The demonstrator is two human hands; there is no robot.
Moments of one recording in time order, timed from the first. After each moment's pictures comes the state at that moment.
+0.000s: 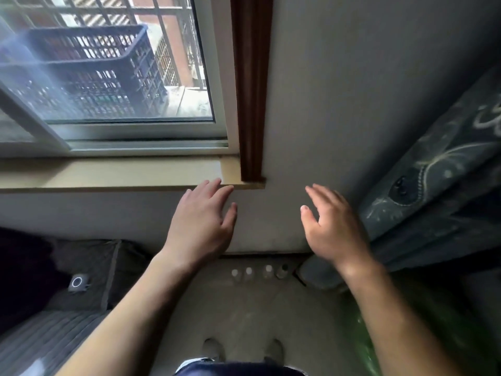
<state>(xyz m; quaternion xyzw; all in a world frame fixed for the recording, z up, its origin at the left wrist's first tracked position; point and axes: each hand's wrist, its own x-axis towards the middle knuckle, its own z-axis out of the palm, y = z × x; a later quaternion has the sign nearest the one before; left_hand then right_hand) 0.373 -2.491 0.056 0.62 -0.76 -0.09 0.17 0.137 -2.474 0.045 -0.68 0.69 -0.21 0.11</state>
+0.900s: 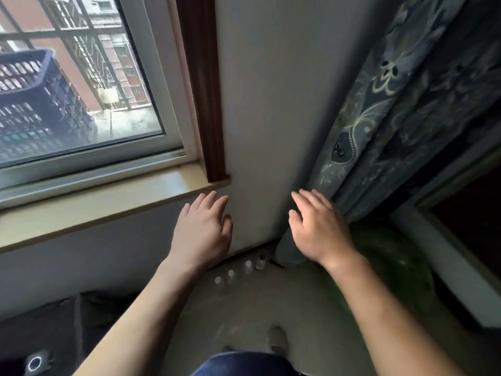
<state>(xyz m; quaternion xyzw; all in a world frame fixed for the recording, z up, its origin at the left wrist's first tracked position) 0.389 -2.487 0.035 0.49 -0.86 -0.10 0.11 0.179 -2.398 0.050 -0.57 0.81 -0.11 0.06</state>
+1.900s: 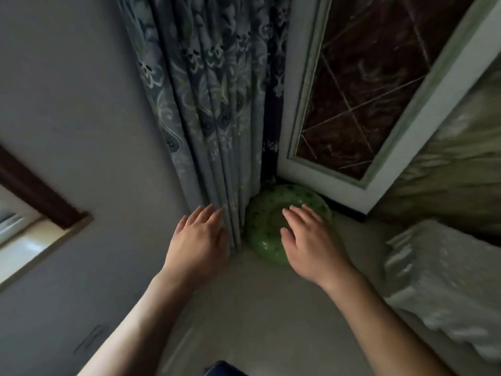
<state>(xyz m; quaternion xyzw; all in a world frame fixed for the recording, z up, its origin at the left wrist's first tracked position) 0.249 -2.303 0.061 0.20 -0.97 -0.13 0.07 0.134 -2.105 0.068 -0.35 0.92 -0.15 0.06</state>
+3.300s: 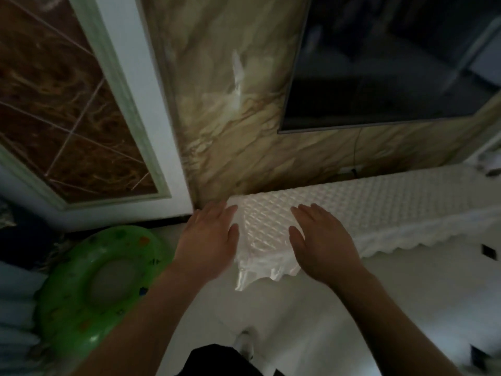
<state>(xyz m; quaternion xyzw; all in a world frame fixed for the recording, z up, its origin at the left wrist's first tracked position) -0.177 -1.742 0.041 -0.22 -0.96 -0.17 0.01 -0.112 -1.527 0.064 0.05 0.99 -0.10 0.00</state>
